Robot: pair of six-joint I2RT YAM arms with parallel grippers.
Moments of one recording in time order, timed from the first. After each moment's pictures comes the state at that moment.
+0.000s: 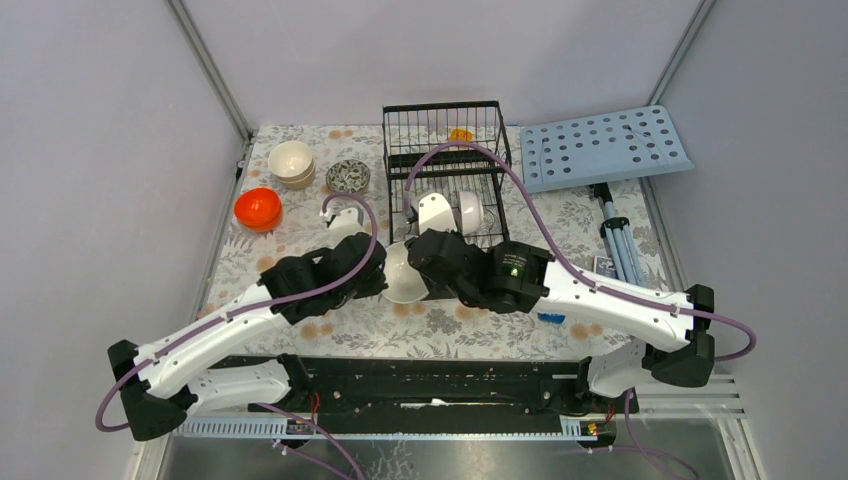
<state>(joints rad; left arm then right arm) -0.97 1.01 1.04 -0.90 -0.44 -1.00 1.28 1.45 1.53 -0.90 0.63 0.43</state>
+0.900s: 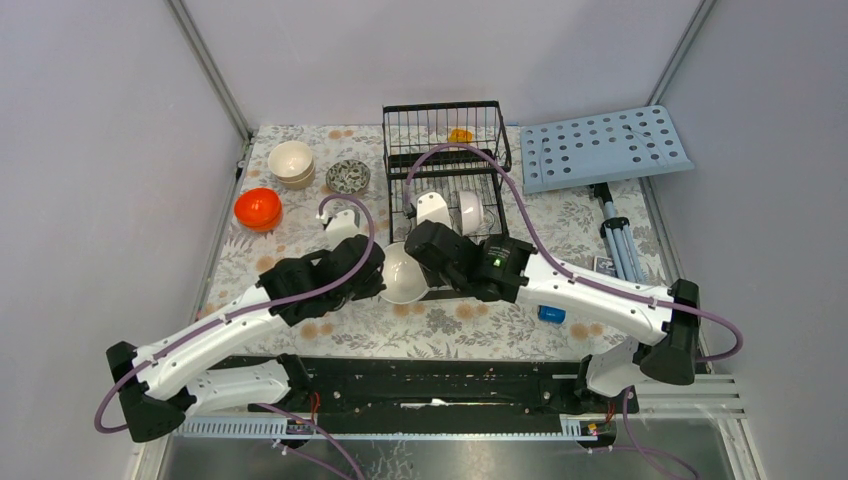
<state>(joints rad) -0.97 0.99 1.02 -0.91 -0.46 -1.03 1.18 1.49 1.45 -0.79 0.50 0.47</state>
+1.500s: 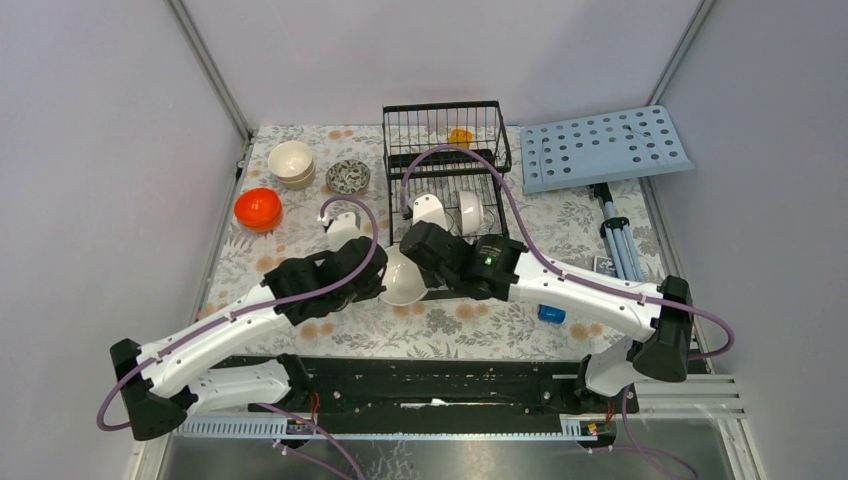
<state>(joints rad) -0.97 1.01 1.01 -0.92 -0.47 -1.04 1.18 1.52 1.45 -0.79 0.48 0.49</state>
